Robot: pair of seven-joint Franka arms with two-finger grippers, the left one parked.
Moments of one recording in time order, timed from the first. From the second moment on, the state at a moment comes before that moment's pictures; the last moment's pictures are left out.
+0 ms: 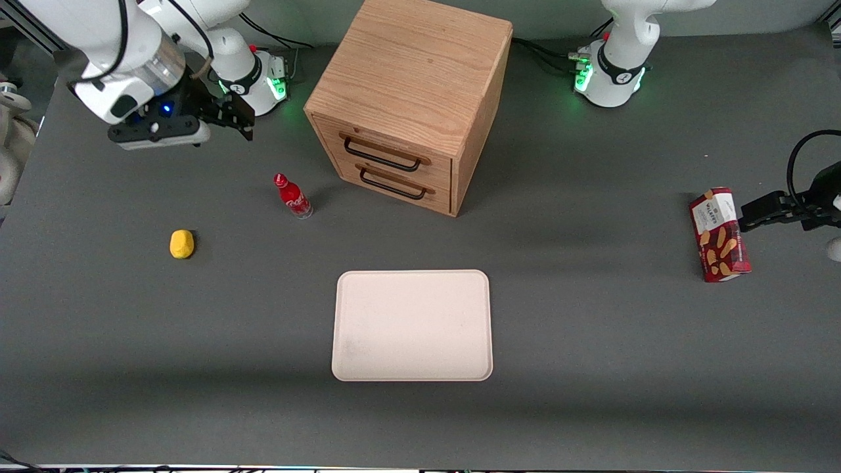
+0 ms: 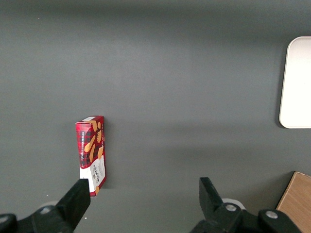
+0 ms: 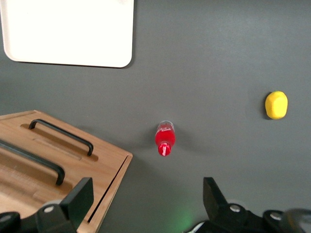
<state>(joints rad) 0.45 -0.22 -0.07 -1.92 0.03 1.68 0.34</state>
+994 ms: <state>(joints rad) 0.46 -0.23 -0.07 -2.48 0.03 2.26 0.34</state>
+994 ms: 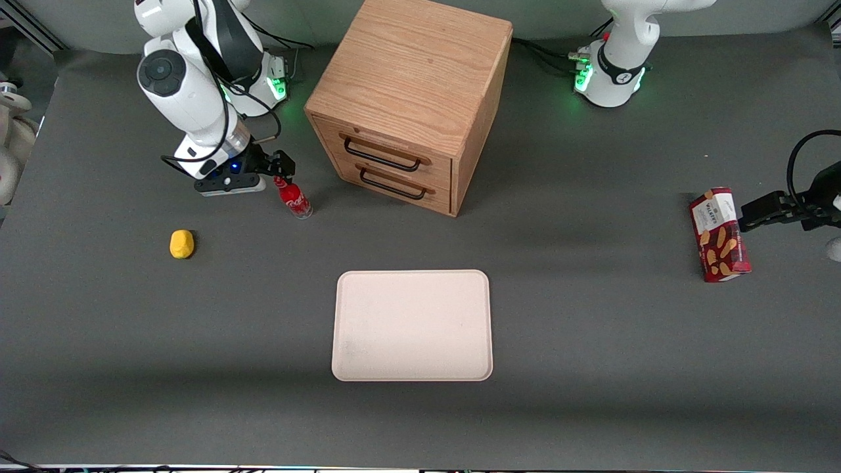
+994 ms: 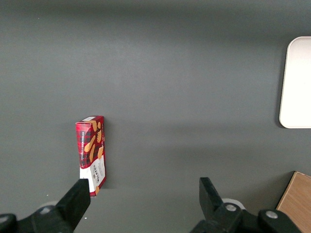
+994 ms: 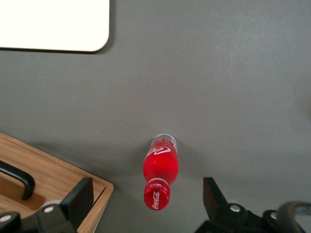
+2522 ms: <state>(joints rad) 0.48 -0.19 -0.07 -2.59 0.02 2.39 0.36</state>
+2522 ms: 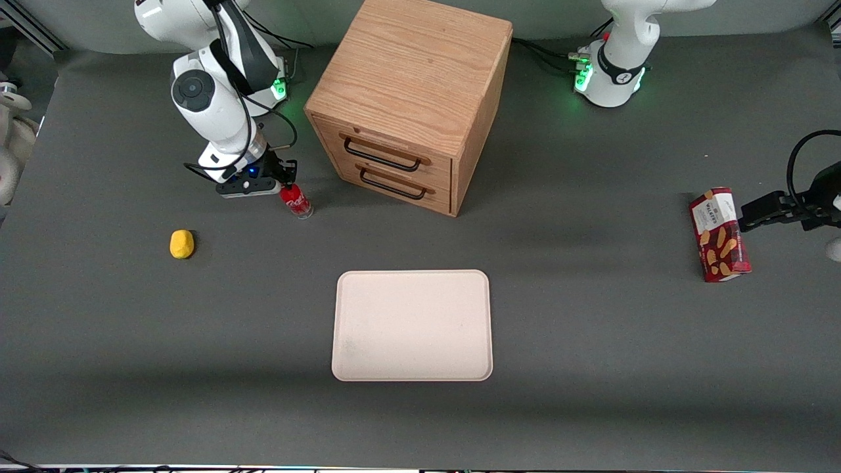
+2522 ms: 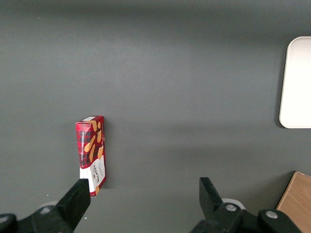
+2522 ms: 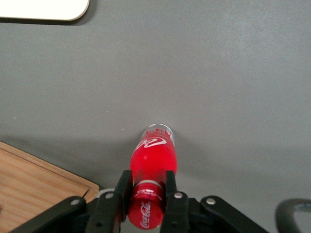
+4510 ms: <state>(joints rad) 0.48 0.35 -0.15 -1.16 0.05 1.48 0.39</state>
